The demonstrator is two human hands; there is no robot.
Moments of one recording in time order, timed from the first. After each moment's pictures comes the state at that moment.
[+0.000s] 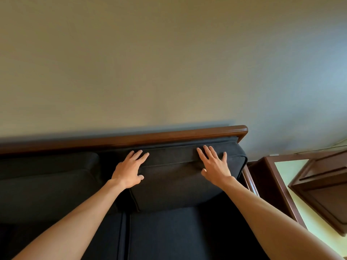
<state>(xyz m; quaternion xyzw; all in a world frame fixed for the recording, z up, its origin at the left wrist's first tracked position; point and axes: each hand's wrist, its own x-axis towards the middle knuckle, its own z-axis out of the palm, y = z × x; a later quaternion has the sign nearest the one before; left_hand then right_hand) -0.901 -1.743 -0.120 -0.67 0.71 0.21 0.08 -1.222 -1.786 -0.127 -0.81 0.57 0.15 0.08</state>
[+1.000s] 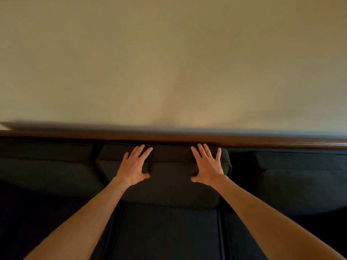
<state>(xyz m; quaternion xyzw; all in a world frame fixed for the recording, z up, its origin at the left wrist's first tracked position) -0.458 -1.614 -0.099 -0.73 0.65 0.17 0.08 -0.729 -1.698 -0.113 -0.86 0.49 0.13 0.10</state>
